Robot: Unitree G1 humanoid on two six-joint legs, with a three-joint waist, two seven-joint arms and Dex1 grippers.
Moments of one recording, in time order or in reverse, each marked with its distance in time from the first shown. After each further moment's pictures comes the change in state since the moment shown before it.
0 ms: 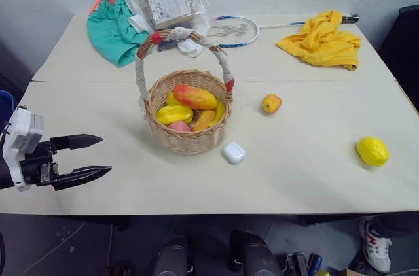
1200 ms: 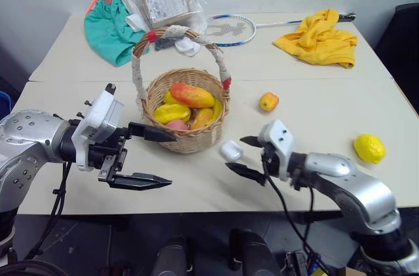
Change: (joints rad) left arm -0.461 -0.012 -0.421 -0.229 -0.157 0.096 0.009; right arm -0.770 0.549 1.197 -0.832 -0.032 0.374 -0.833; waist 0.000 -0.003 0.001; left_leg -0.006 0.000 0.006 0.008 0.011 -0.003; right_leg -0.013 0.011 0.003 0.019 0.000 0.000
